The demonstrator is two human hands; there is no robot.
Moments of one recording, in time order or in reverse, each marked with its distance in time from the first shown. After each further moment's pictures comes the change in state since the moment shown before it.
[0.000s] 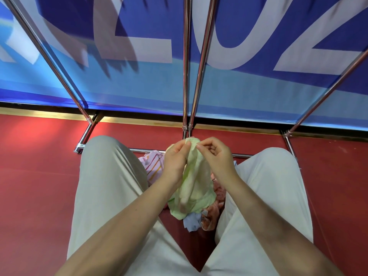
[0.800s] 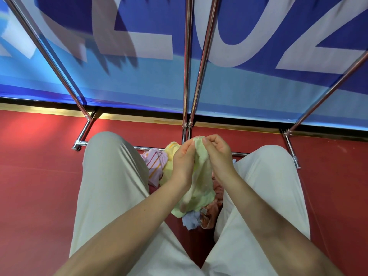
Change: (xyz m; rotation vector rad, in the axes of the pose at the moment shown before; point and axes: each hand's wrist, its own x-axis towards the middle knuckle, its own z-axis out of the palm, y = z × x) left_hand -0.004 -0.011 0.017 -0.082 0.015 -0.030; right_hand 0.009 0.006 0.011 0.263 0.100 0.224
